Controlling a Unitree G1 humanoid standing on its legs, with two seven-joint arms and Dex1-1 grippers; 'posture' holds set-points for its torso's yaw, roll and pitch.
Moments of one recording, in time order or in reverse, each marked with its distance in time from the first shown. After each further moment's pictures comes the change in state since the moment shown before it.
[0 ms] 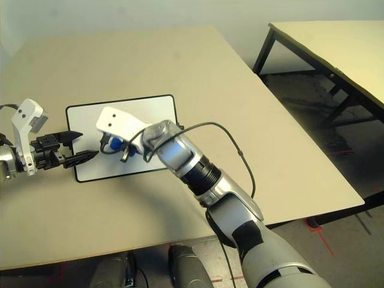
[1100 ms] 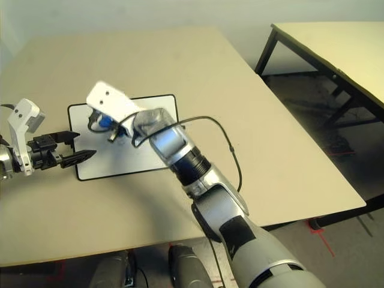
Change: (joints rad) left arm 0.007 0.001 0.004 -0.002 -0.001 0.004 0.002; right arm -0.082 0.115 -0.174 0.150 0.001 -0.120 -0.131
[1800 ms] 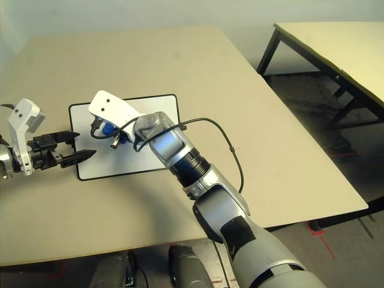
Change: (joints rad) left arm -0.003 -0.008 0.000 -0.001 0.000 0.007 0.001; right arm -0.109 0.045 -0.025 0.137 -0.010 -0.083 -0.040
